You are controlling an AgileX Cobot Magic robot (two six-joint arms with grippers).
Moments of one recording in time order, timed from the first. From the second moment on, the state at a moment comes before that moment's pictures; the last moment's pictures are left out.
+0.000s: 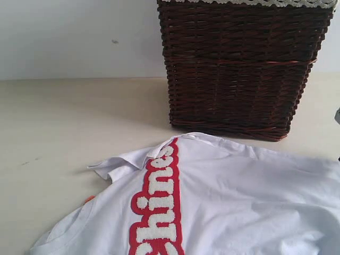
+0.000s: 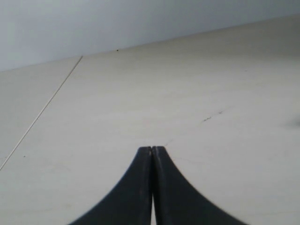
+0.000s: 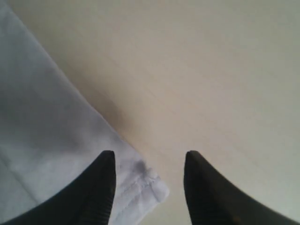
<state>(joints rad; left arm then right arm) 0.16 0.01 0.00 -0.01 0.37 0.23 -0.35 1.82 -0.86 0.63 0.36 -1.50</state>
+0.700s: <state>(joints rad) 0.16 0.01 0.00 -0.01 0.37 0.23 -0.37 1.93 -0.94 0.53 0.49 -1.33</state>
